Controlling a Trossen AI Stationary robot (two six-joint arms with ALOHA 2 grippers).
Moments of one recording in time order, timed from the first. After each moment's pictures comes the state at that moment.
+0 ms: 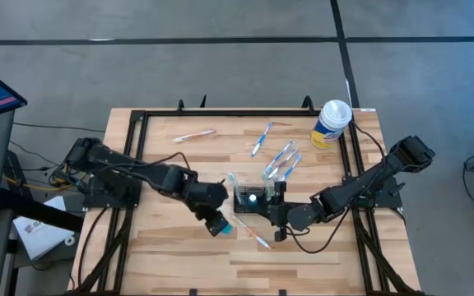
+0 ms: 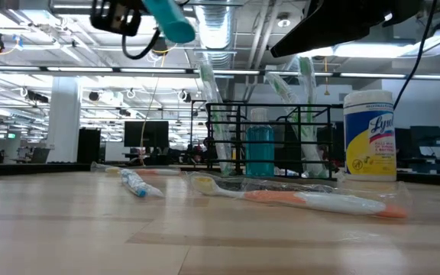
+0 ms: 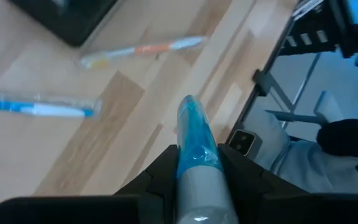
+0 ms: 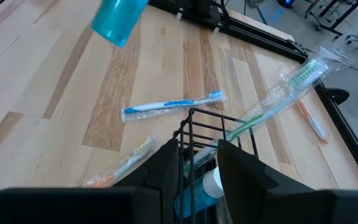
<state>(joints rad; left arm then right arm) -0.28 1.60 1.37 -0.74 0.16 -1.01 0.50 1.49 0.85 0.03 0.60 -0.03</state>
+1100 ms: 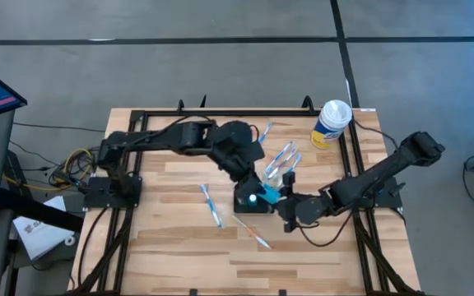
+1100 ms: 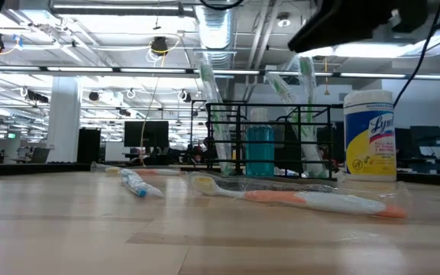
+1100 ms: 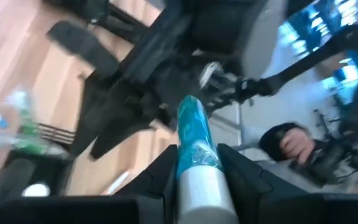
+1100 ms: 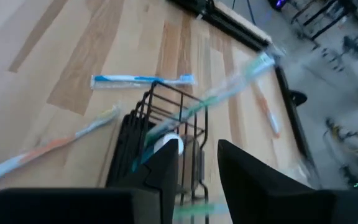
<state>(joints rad) -0.02 1.86 2.04 -0.81 0.41 -0.56 0.50 1.35 0.85 -0.19 0.65 -0.15</state>
